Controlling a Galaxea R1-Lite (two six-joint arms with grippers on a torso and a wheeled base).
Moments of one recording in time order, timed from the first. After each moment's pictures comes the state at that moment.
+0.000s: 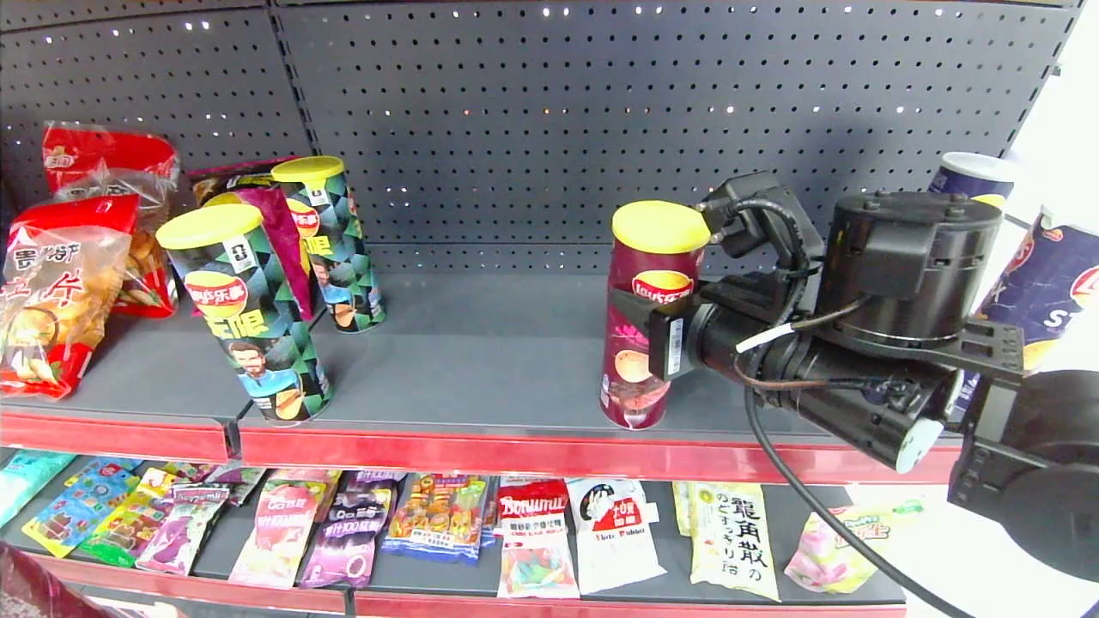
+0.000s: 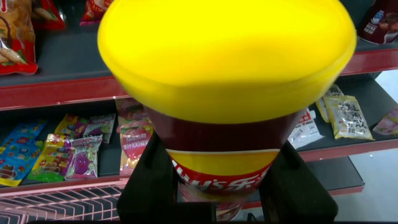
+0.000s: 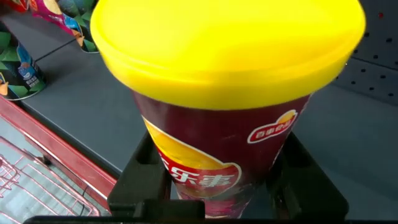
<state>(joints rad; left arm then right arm) -0.06 0.39 -0.46 0.24 -0.11 0.04 0.77 1.69 -0.90 -0.64 -0.27 -0.01</state>
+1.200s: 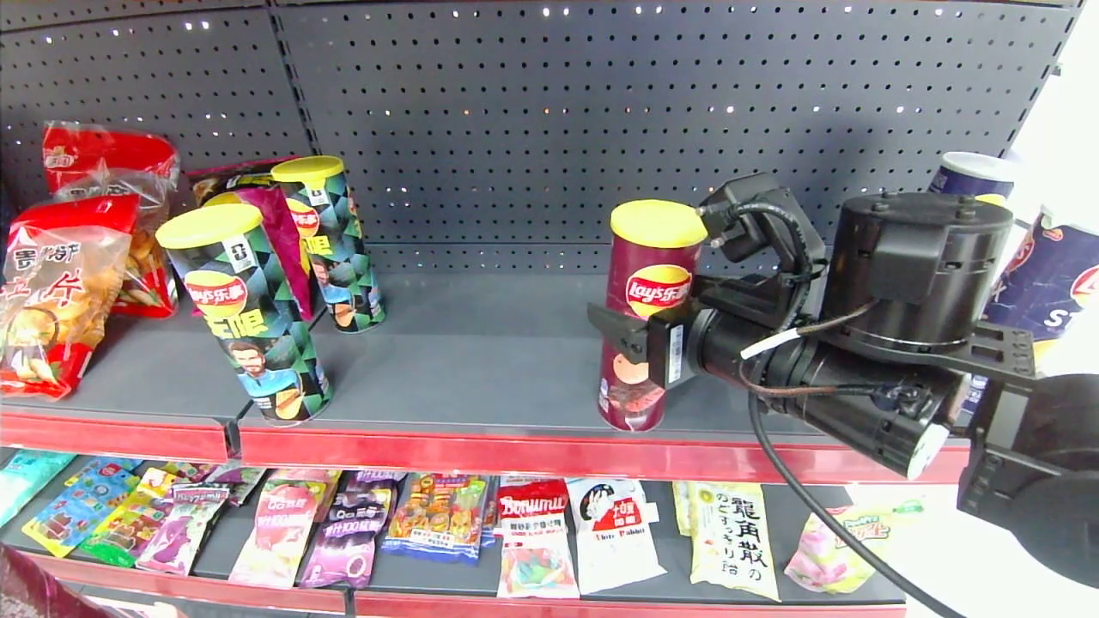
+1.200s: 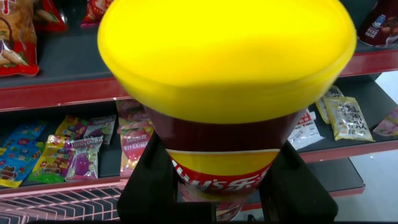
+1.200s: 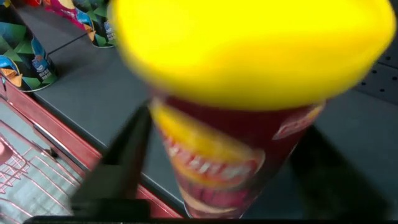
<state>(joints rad) -0.06 0.38 -0.47 0.24 -0.10 0.04 0.79 1.68 -0.89 -0.65 -0.25 -0.02</state>
